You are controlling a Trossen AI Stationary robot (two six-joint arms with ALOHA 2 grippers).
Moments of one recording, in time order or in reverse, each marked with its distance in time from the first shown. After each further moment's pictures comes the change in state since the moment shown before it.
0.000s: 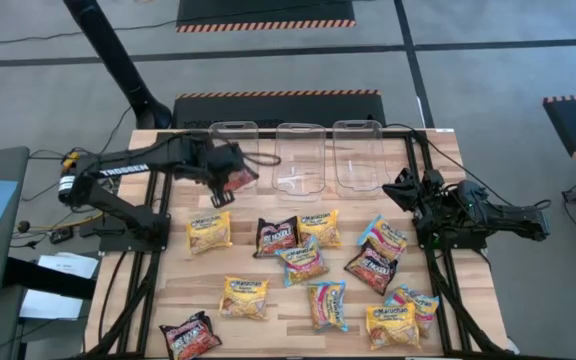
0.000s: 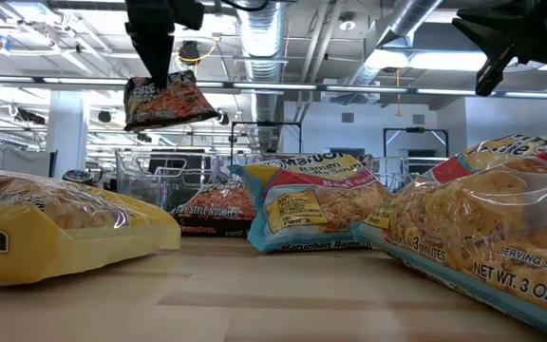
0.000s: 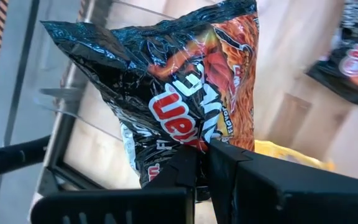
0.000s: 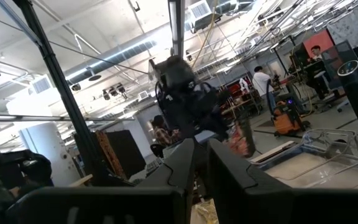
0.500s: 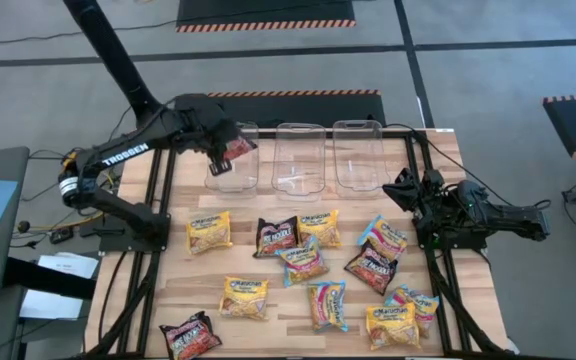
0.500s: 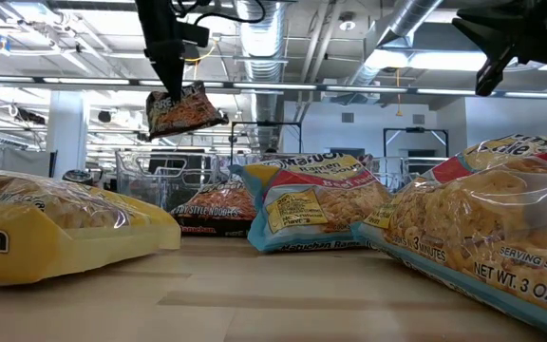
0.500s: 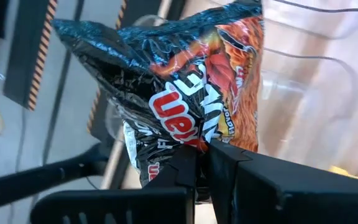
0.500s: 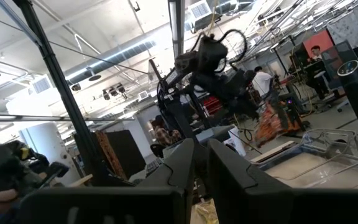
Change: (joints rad) left arm 0.311 0.003 0.000 0.188 0.004 0.402; right arm 0.000 0.000 0.000 0.000 0.000 0.000
